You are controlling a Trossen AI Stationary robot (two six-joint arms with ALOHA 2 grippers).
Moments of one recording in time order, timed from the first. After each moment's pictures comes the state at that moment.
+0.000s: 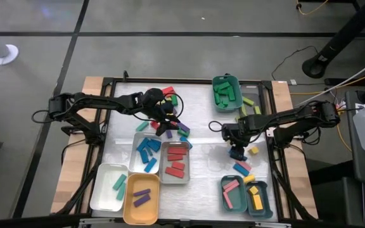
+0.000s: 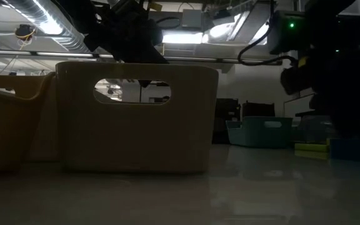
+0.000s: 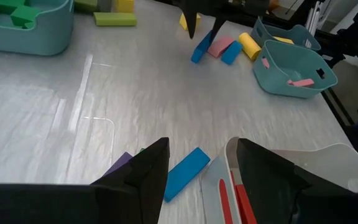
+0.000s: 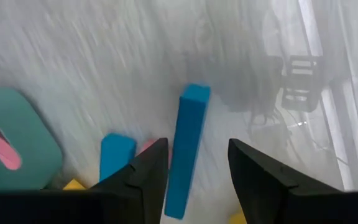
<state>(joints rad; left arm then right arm) 0.29 1.47 0.86 0.01 0.46 -0.02 0.03 1.36 0.76 -0.85 -0.26 0.42</state>
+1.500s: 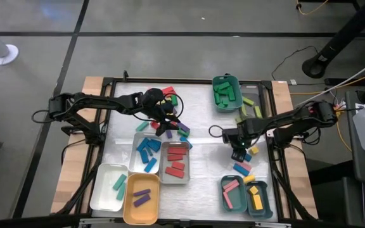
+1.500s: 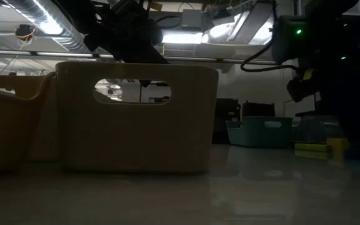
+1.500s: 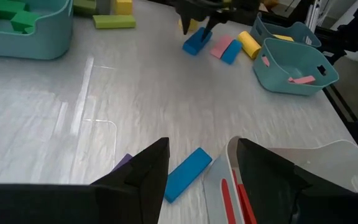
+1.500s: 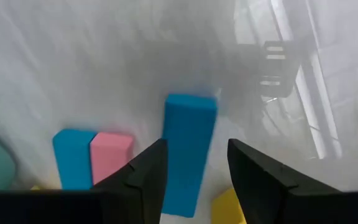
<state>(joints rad) 0.29 1.47 0.86 0.01 0.46 0.01 0.10 1.40 0.75 -0.92 -0.18 0.53</state>
